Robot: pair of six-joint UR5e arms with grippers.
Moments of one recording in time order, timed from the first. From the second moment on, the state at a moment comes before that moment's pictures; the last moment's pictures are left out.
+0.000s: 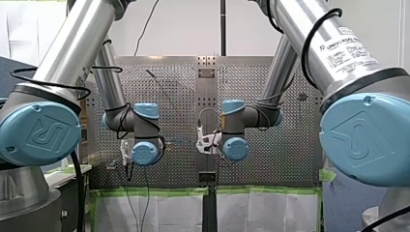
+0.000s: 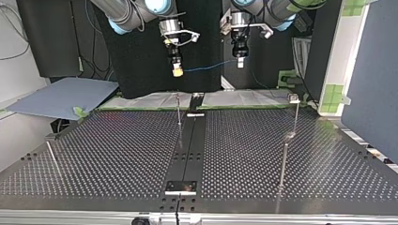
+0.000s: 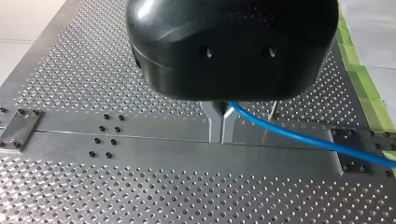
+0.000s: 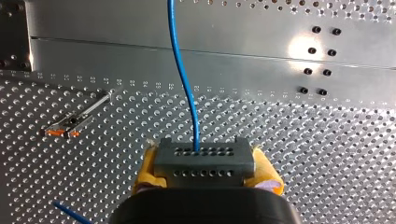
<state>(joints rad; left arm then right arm) -0.55 -1.99 -2.39 -1.89 -2.15 -1.62 2.37 -1.00 2.02 -1.04 1.83 1.47</state>
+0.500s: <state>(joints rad) -0.53 -1.99 -2.39 -1.96 -2.16 -1.62 2.37 -0.94 1.99 -0.98 1.84 1.44</state>
